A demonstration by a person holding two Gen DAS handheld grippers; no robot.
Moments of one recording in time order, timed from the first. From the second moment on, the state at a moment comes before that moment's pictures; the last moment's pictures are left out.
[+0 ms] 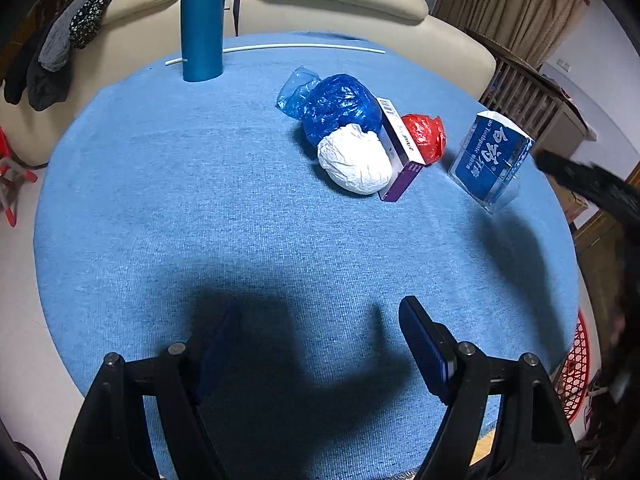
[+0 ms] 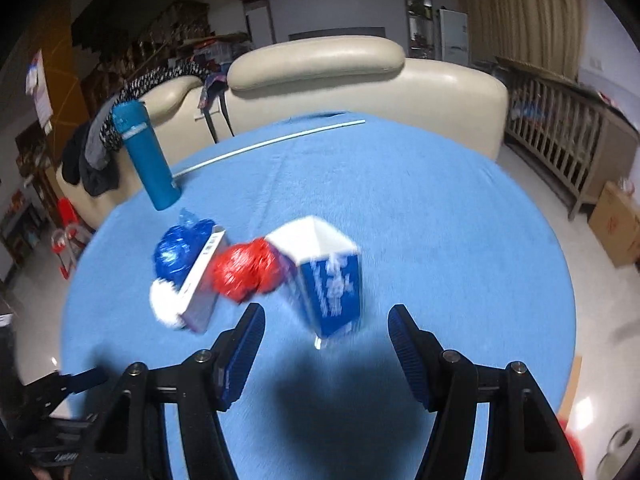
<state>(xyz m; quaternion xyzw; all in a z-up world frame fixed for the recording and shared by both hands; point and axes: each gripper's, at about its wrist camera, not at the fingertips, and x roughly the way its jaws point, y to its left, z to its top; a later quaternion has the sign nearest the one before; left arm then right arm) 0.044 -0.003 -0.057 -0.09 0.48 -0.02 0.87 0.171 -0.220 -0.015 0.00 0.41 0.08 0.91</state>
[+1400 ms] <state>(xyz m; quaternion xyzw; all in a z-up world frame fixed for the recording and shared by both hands) 0.166 -0.007 -0.062 -0.06 0.48 -0.02 0.87 0.121 -0.253 0.004 0.12 0.36 0.12 0.92</state>
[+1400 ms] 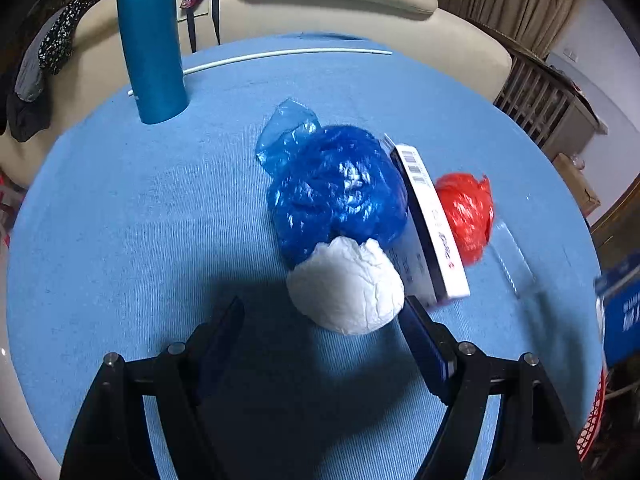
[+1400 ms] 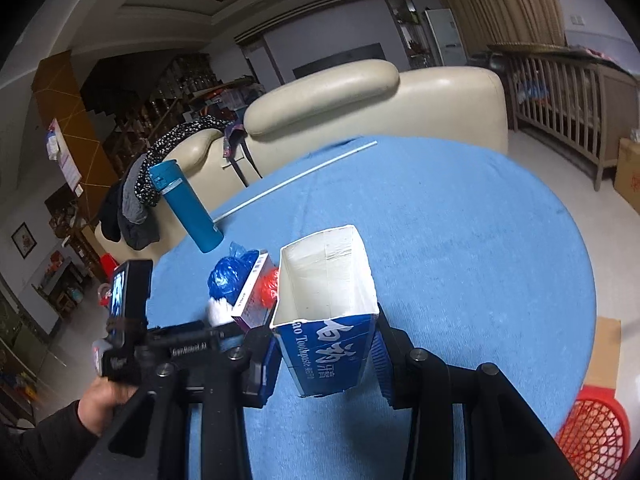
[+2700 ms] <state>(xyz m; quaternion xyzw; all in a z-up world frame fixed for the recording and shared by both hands) 0.074 -0.020 -0.027 -0.03 0.44 0.00 0.90 0.063 -0.209 -0.013 0.12 0.38 0.14 0.91</state>
